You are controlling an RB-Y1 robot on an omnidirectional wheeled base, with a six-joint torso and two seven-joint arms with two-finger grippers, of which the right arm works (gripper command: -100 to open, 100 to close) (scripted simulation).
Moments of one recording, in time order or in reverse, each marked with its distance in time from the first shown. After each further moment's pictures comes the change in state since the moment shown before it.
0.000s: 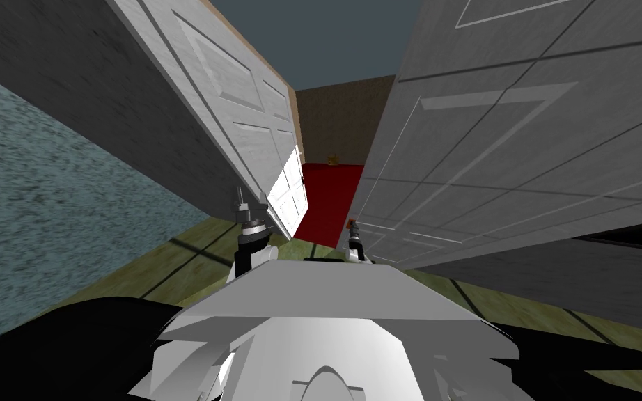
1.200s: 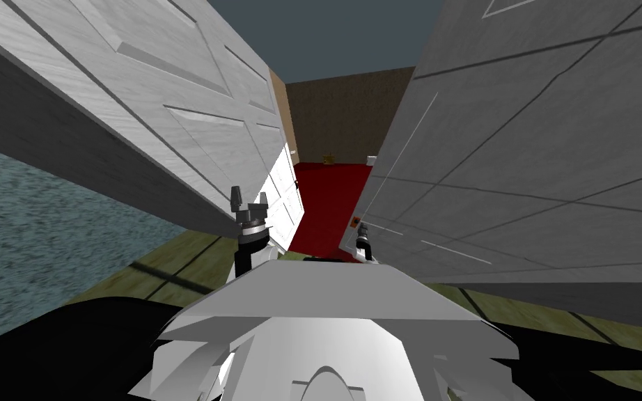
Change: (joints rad) arm -0.008 -0.062 -0.089 0.004 -0.059 -0.008 0.018
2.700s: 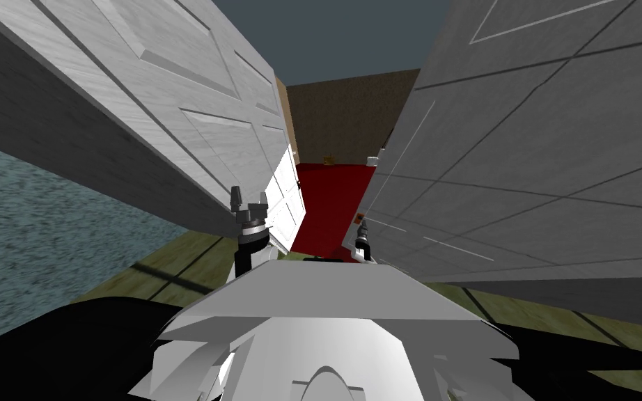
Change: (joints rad) arm 0.006 0.020 -0.007 -0.008 -0.018 -0.012 -0.001
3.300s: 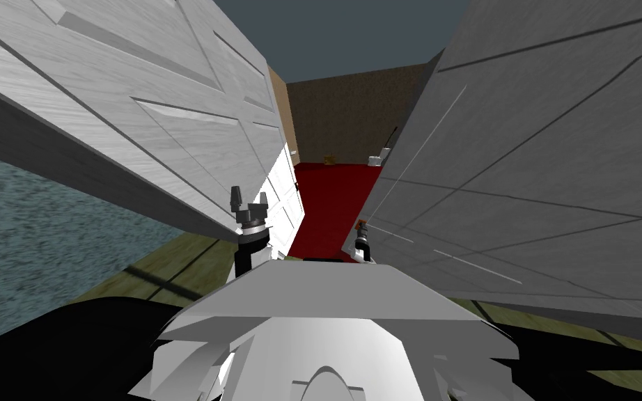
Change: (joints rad) arm 0.000 0.008 -0.004 0.012 -0.003 -0.018 -0.004
